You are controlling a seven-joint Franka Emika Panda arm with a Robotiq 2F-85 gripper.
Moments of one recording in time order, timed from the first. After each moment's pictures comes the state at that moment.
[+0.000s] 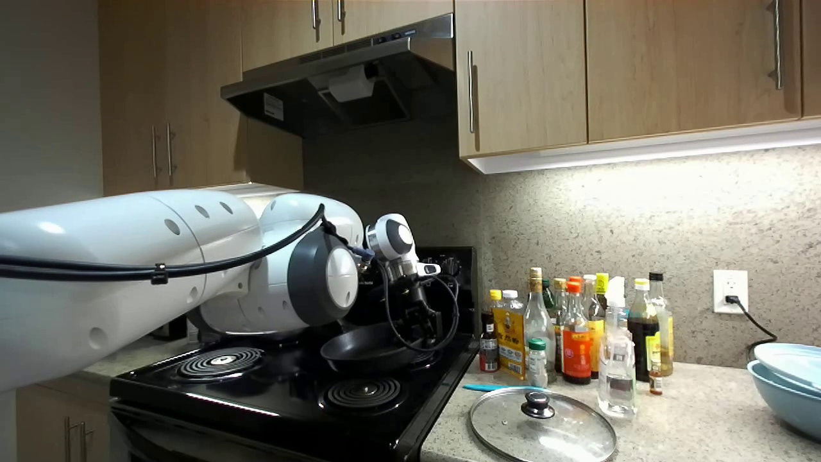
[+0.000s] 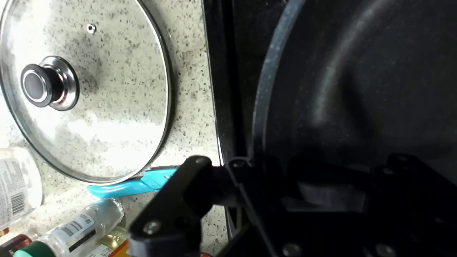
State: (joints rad) arm 0.14 1.29 -0.15 -0.36 -0.17 1.48 0.23
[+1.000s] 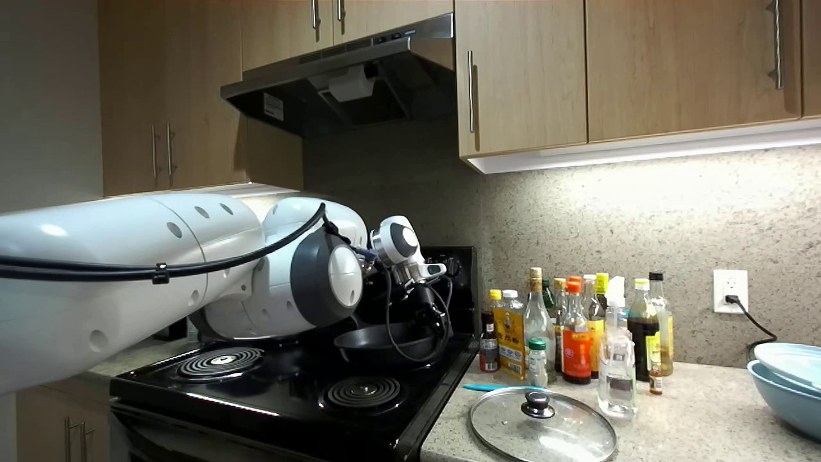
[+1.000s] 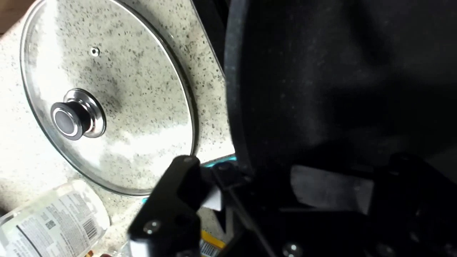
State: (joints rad) arm 0.14 1.31 -0.21 -0.36 -0.17 1.55 0.53
